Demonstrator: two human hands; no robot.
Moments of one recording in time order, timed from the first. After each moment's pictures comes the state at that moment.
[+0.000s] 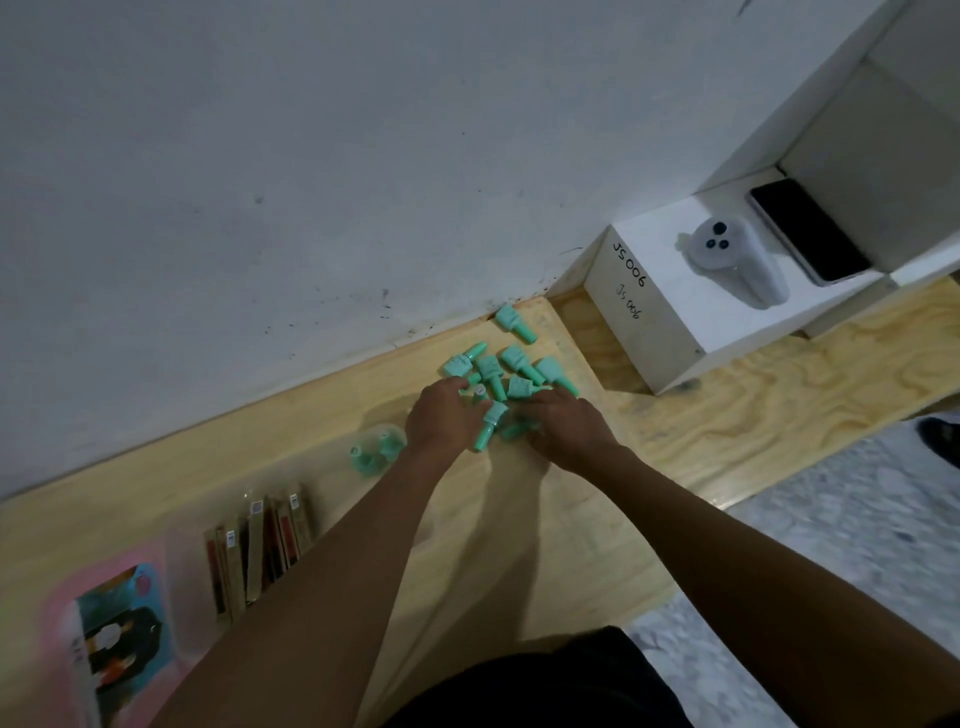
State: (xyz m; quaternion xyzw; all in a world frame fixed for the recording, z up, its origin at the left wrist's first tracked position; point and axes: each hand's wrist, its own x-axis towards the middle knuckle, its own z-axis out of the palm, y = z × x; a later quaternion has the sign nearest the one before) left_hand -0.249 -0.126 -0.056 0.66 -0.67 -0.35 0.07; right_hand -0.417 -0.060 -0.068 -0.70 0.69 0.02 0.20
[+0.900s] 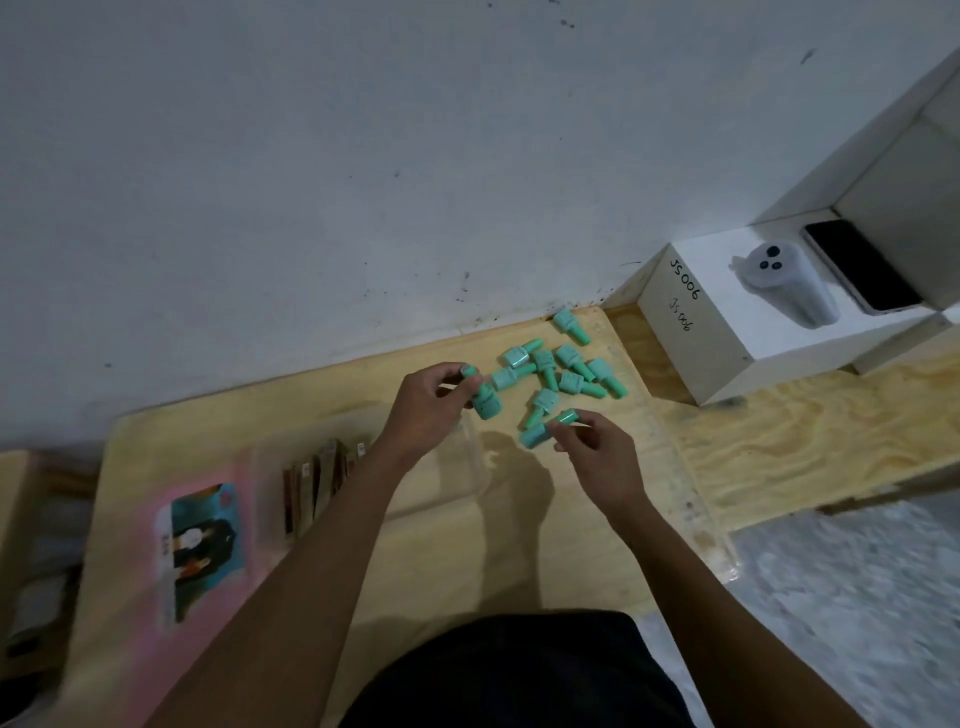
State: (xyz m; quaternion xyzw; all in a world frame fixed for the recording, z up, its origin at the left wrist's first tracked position) left_hand -0.148 -0.081 0.004 0.57 -0.56 -0.52 0.30; right_hand -0.344 0.015 -0.031 -0.36 0.72 -0.43 0.41
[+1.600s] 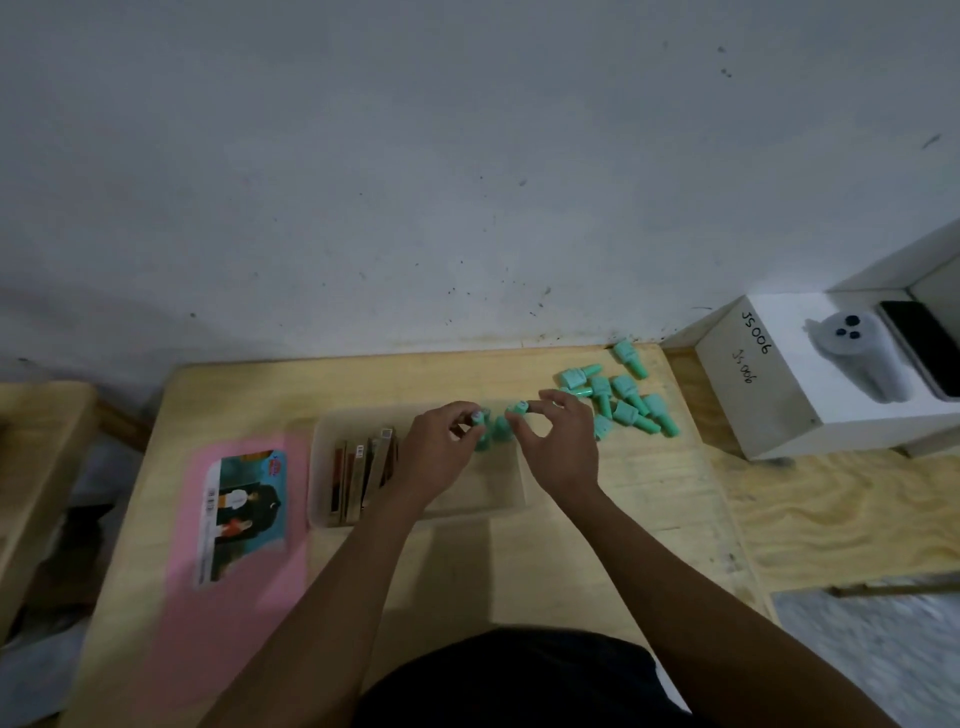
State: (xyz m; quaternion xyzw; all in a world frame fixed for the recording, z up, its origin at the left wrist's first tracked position) left_hand -0.077 -0.056 -0.039 0.61 -0.62 -0.38 0.30; right_hand -0.244 -0.047 -0.049 -0.58 0.74 -0.29 0.18
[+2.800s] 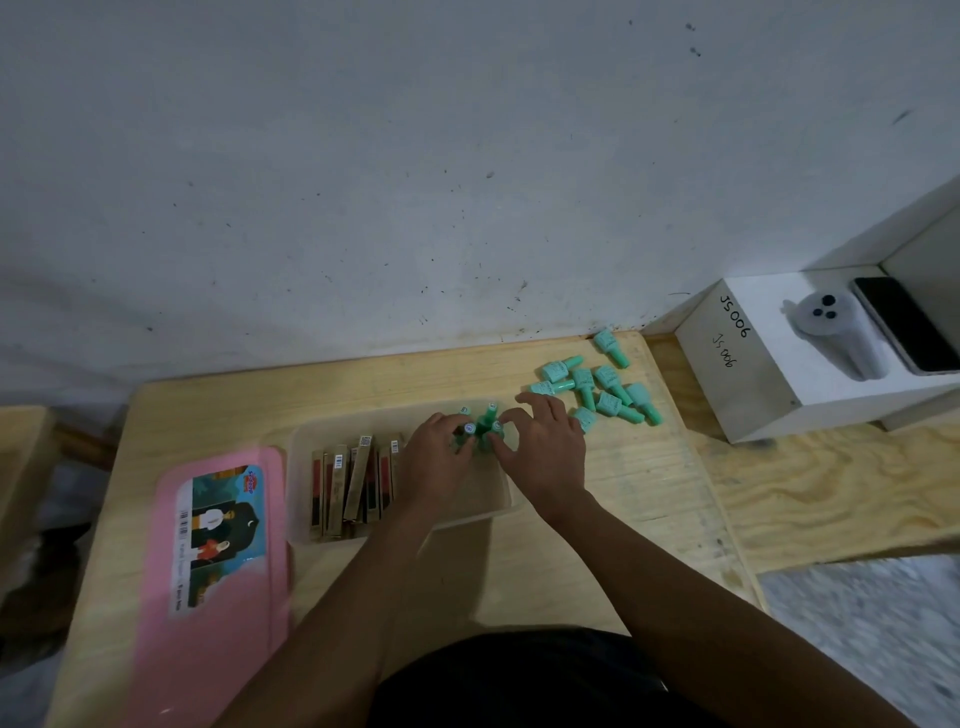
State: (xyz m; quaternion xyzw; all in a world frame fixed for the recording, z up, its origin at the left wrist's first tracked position) left_hand -0.102 -0.054 -0.067 0.64 -0.64 -0.32 0.27; right_hand -0.250 -0.045 -0.065 -0.68 0.72 -0.13 0.03
